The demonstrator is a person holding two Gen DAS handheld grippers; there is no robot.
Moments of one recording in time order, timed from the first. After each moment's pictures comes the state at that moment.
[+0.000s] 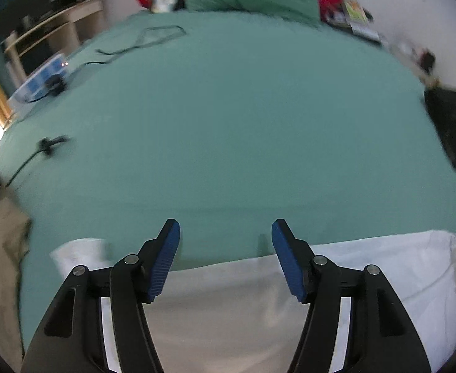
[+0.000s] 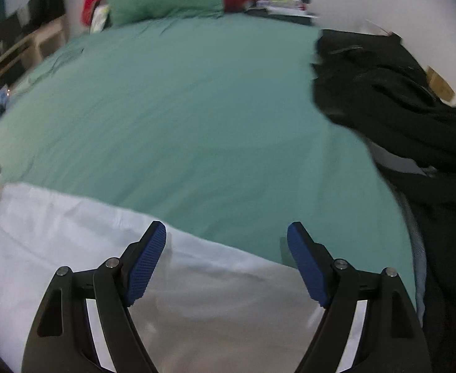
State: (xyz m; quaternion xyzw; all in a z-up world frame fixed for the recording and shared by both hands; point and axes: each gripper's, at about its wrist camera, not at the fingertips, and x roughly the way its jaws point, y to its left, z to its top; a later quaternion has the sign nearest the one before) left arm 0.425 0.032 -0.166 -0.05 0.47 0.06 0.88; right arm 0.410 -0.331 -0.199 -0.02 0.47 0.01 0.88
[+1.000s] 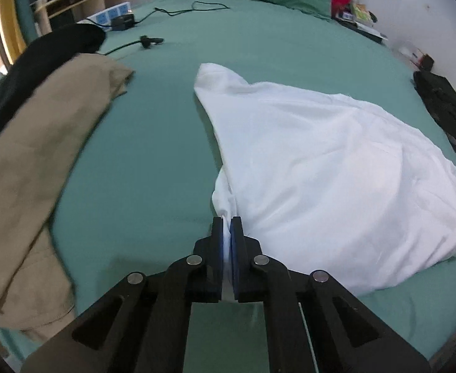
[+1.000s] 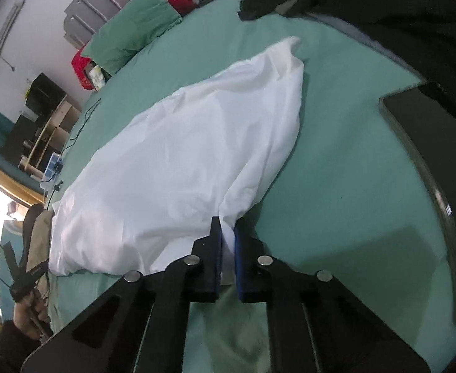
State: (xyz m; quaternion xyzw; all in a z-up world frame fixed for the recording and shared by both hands) left arm 0.235 0.109 -0.189 -0.08 0.49 0.07 0.86; right arm 0.209 -0.354 -0.226 0.25 0.47 0.04 0.84
